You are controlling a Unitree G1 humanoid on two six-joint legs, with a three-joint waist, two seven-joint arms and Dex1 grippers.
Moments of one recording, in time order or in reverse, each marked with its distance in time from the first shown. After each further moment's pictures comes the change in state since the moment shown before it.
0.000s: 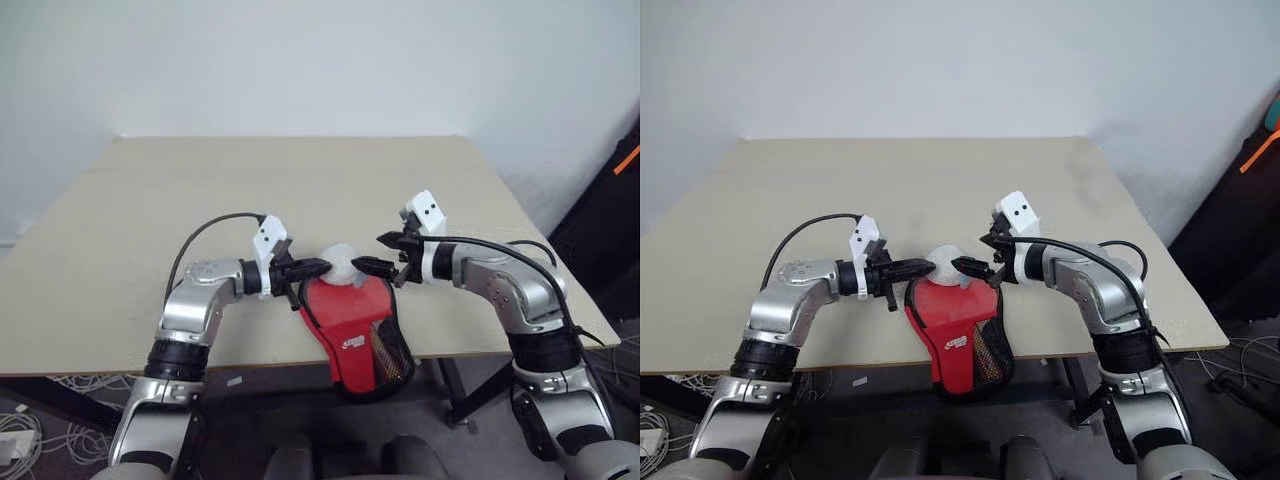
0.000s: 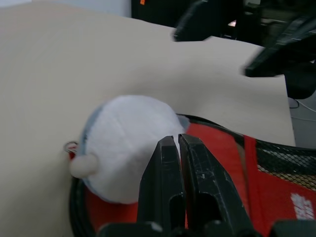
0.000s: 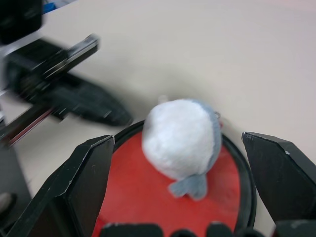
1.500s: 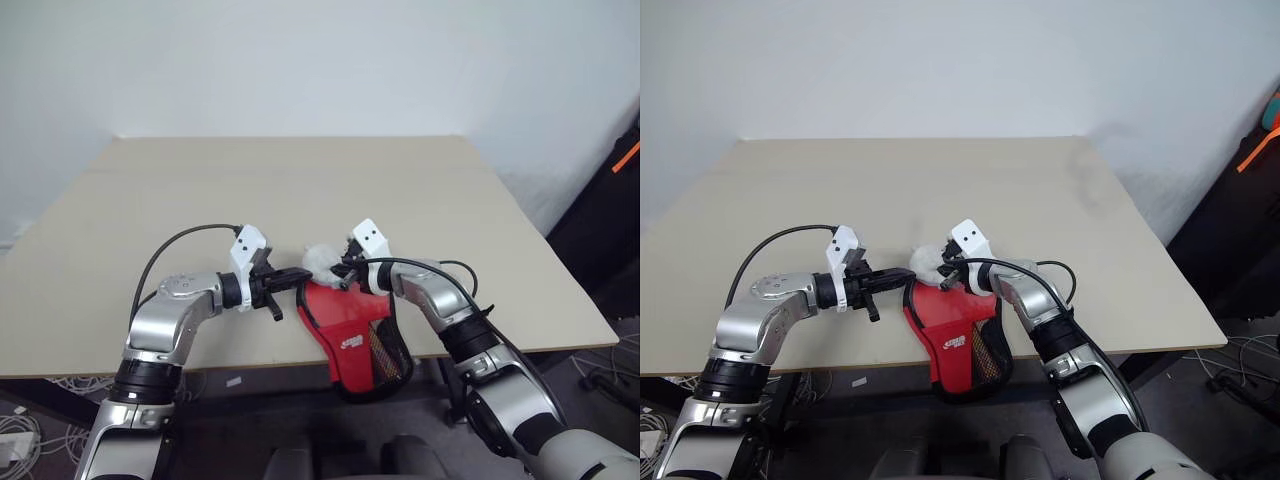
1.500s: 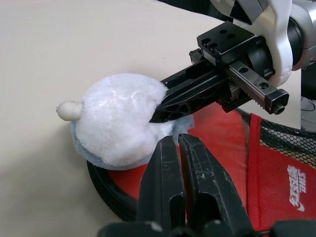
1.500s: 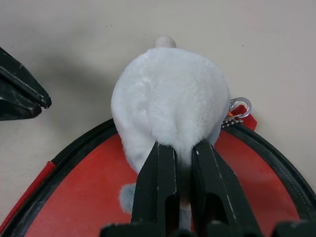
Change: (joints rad) left arm 0.079 0.104 0.018 -0.098 -0.113 0.081 0.101; right arm -0.080 0.213 0.138 0.494 -0.207 -0.387 -0.027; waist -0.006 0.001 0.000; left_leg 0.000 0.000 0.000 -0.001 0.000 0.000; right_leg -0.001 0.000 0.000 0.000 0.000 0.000
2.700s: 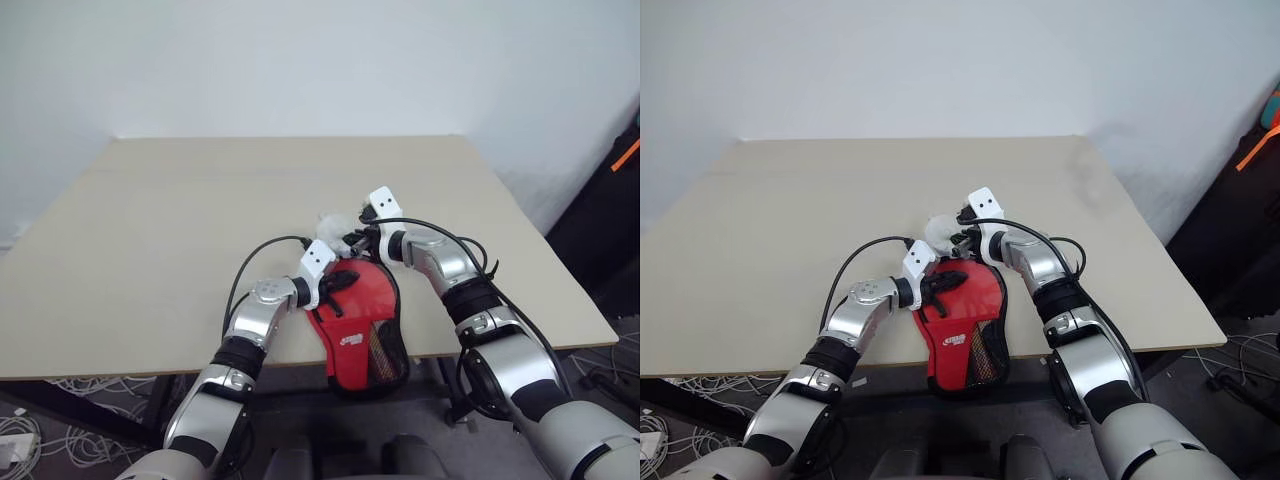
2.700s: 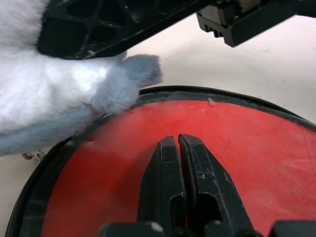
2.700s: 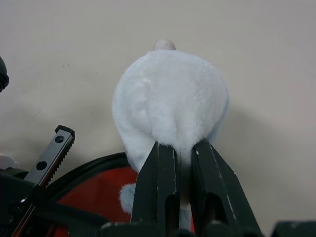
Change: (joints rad) left arm -0.199 -0.342 -0.159 0.608 0.262 -0.516 0.156; right arm -0.205 -0.007 -0.127 0.298 -0.002 -0.091 0.020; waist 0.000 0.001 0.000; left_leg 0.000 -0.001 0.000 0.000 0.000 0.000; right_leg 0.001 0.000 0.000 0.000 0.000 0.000
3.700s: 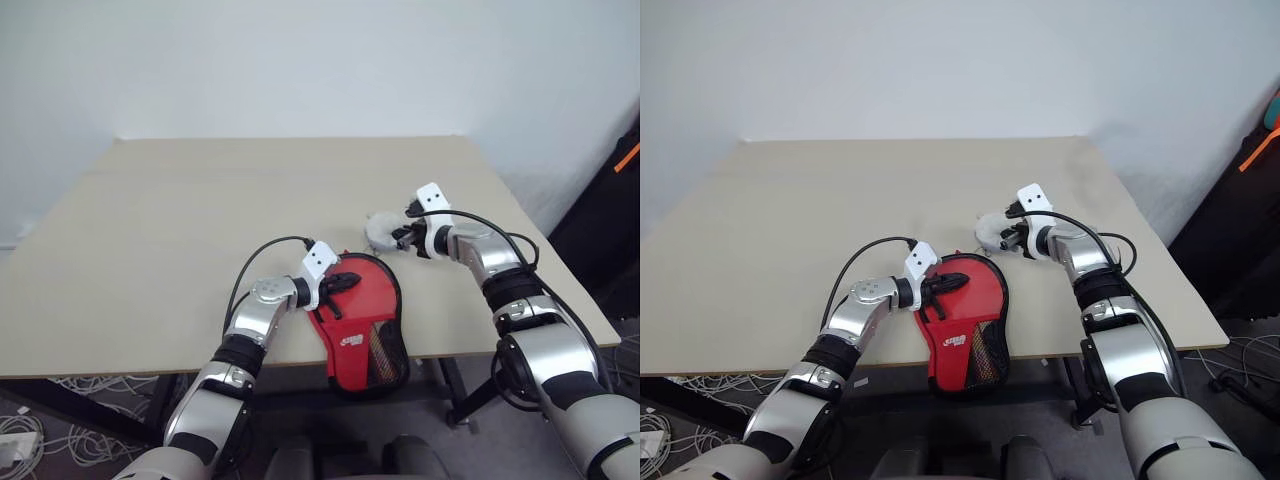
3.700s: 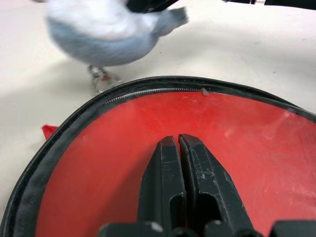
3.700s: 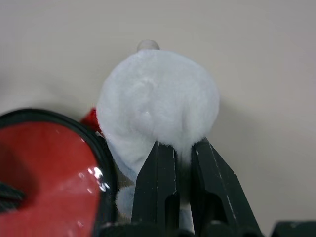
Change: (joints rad) left arm -0.017 0.004 -0.005 0.045 0.023 -0.028 -0.042; right arm -0.013 -0.208 -0.024 0.123 -0.051 -0.056 0.047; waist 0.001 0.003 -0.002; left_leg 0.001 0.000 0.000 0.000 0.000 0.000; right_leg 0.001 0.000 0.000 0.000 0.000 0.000
